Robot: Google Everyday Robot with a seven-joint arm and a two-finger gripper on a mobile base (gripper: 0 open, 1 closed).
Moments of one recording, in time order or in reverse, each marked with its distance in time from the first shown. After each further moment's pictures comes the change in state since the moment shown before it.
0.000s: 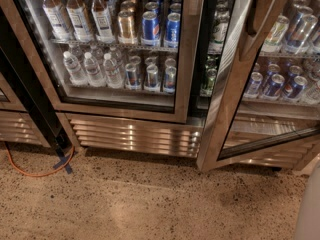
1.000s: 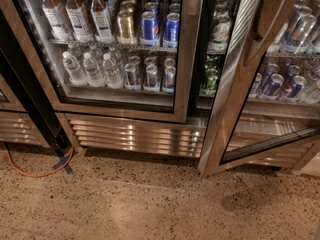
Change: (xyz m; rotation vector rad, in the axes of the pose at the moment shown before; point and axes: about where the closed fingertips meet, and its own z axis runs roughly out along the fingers) arm -0.018 0.026 -0.002 -0.050 -0.078 0.094
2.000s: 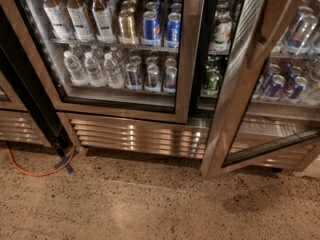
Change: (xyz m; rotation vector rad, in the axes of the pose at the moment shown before) arm 0.020 0.008 -0.023 0.186 0.099 0.211
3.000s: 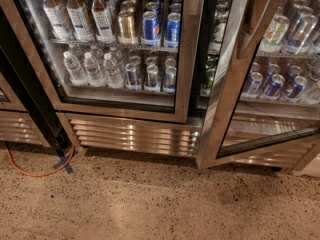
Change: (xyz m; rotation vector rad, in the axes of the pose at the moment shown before) arm 0.001 0.009 0.002 0.000 -0.001 0.000
